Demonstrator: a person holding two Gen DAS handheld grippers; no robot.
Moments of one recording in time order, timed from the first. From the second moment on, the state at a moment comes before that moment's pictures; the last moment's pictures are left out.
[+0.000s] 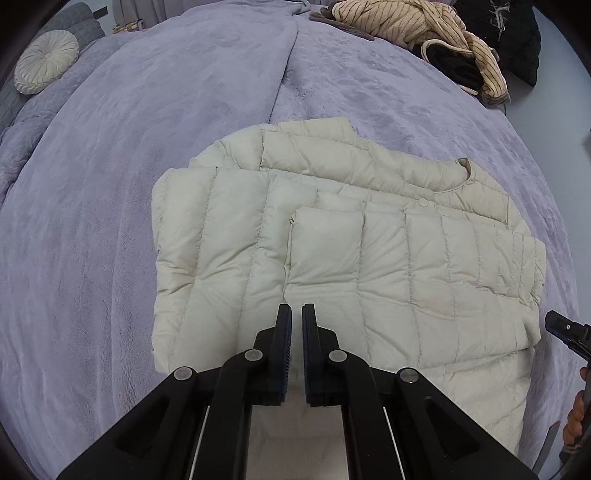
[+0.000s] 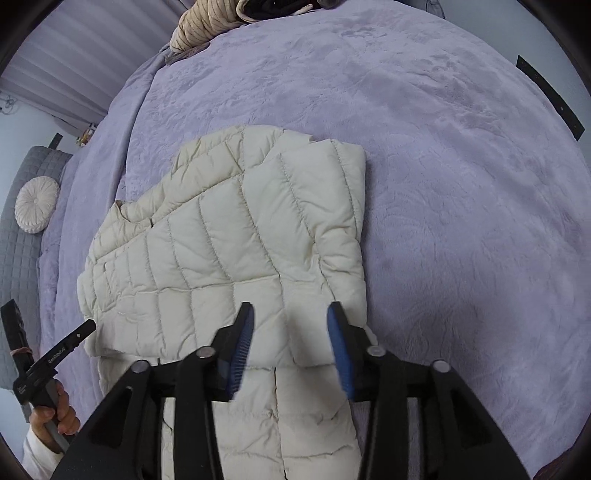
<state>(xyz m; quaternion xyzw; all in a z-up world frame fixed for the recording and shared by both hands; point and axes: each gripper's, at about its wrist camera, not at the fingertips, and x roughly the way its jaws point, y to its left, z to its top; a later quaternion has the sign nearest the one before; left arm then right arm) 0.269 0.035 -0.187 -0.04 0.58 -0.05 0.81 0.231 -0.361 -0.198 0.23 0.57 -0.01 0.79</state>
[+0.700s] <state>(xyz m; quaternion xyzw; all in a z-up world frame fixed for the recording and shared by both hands) 0.190 0.045 -0.158 -0.02 0.59 -0.03 0.80 0.160 -0.325 -0.162 0.22 0.59 0.01 0.78</state>
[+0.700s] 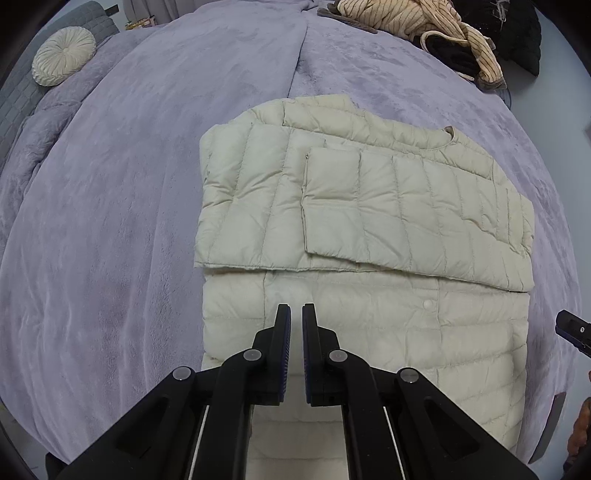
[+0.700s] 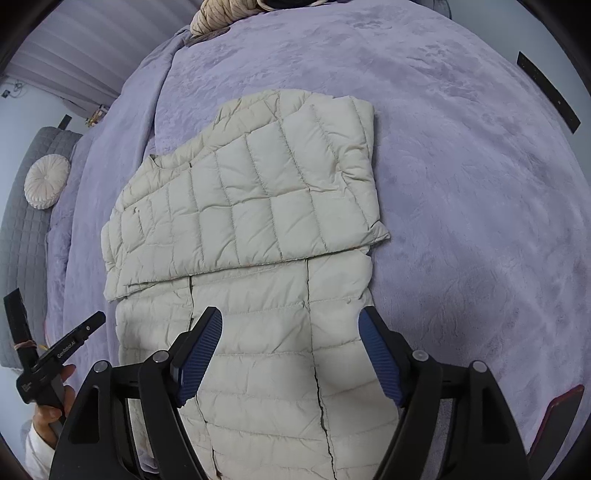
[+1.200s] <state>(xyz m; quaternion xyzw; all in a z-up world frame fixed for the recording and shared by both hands) 0.150 0.049 -0.144 0.03 0.58 0.00 0.81 0.124 -0.314 -0.150 0.22 0.59 0.00 0.77</state>
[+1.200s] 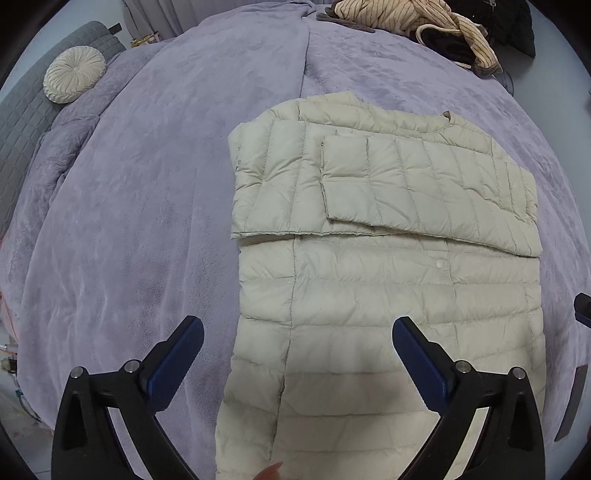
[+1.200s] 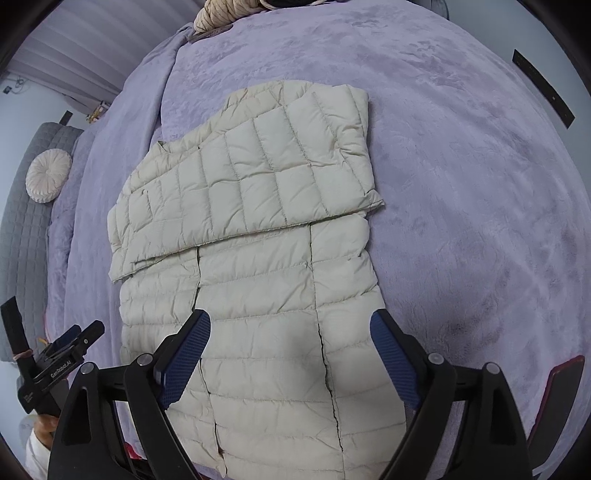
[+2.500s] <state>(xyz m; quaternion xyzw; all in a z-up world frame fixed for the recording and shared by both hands) 0.039 0.129 -0.222 -0.05 0.71 -0.07 0.69 0.007 -0.354 -0.228 0.31 0.68 -0.01 0.66</state>
